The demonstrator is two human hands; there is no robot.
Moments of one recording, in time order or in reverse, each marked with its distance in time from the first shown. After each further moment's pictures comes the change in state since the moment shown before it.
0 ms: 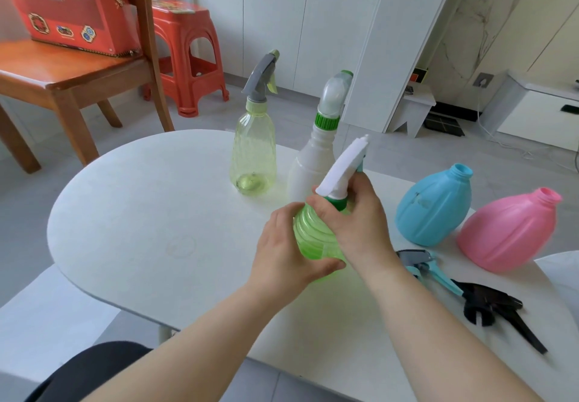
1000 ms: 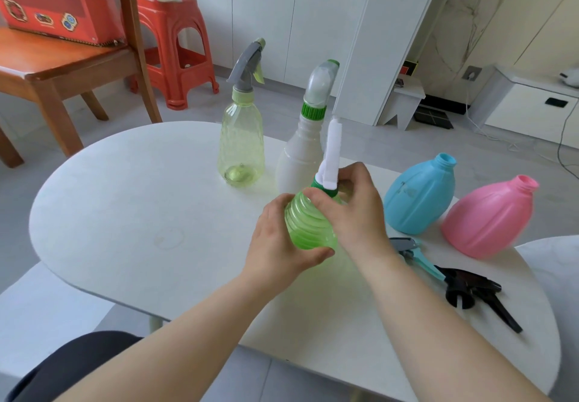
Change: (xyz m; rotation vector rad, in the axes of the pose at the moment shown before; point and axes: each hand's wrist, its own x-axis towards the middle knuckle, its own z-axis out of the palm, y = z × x) left_hand 0.000 -0.001 0.008 -0.042 -0.027 -0.060; right_hand -0.001 0.003 -0.012 -0.011 0.012 -0.041
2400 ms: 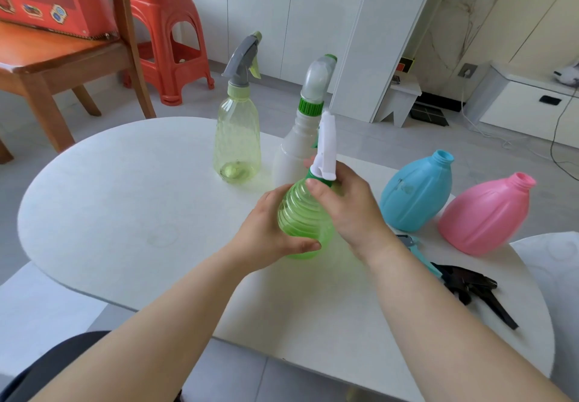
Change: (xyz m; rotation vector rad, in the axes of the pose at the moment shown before) left_hand 0.023 -0.004 -0.020 -0.056 -0.237 -0.018; right_hand 0.008 0.001 0.000 0.119 -0.199 0.047
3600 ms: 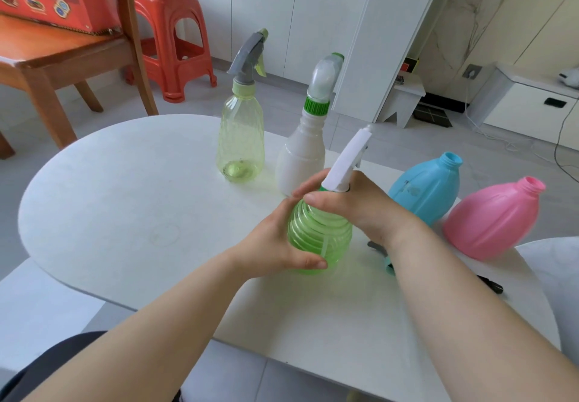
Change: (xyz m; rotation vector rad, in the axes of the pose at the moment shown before) left_hand -0.001 -0.004 0.000 -0.079 -0.201 0.054; right_hand 0.009 -0.018 -0.015 -0.096 -0.387 0.183
